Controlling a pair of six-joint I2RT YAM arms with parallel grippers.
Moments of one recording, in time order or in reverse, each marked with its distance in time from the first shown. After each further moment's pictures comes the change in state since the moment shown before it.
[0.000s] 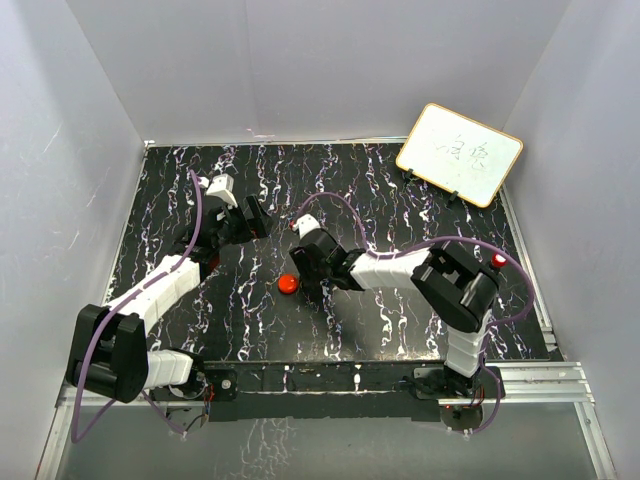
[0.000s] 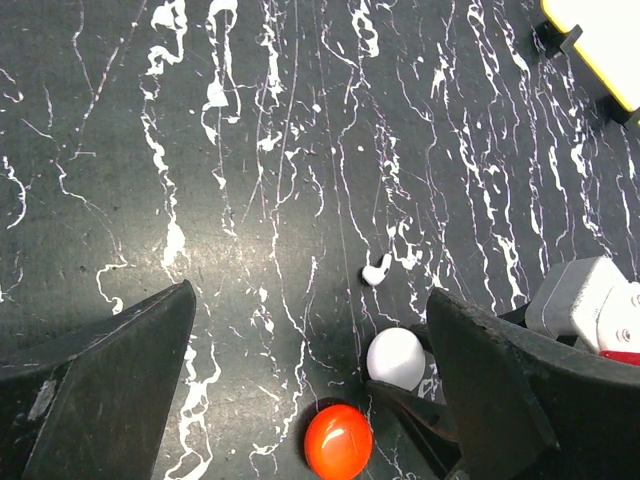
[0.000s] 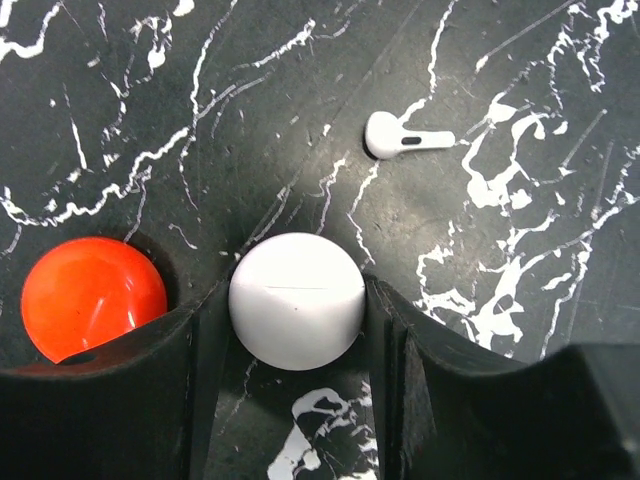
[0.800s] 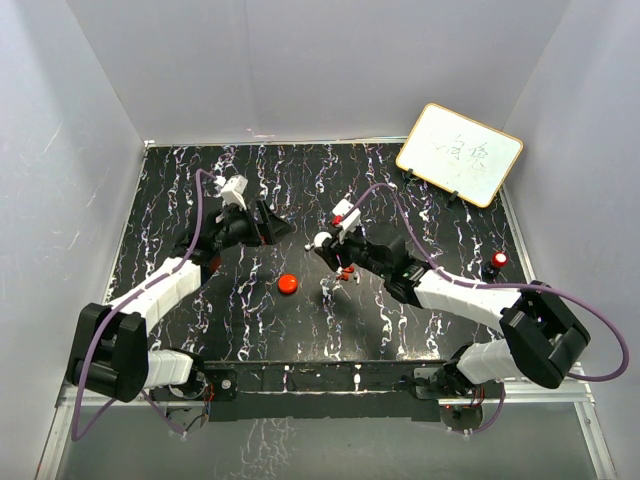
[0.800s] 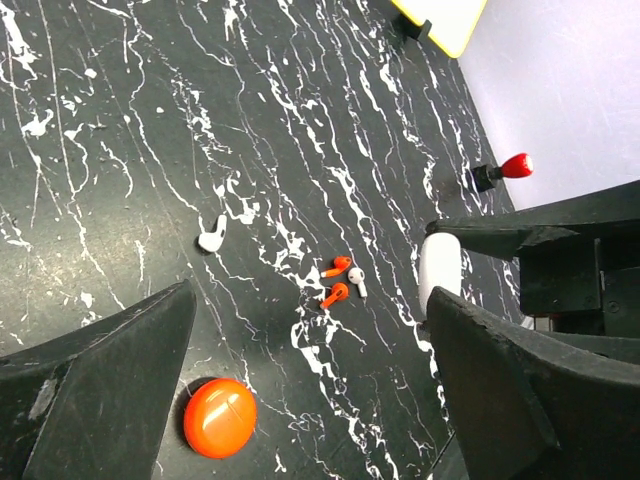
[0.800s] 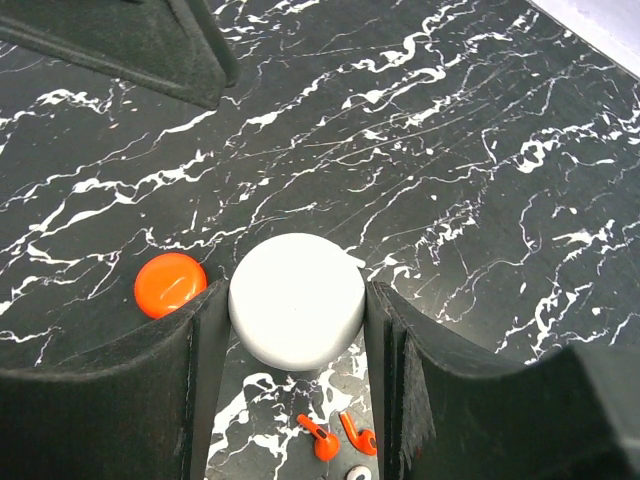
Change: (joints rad) left arm 0.000 0.008 -0.033 0.152 0.403 -0.082; right arm -0.144 -0.509 -0.357 0.381 -0.291 -0.308
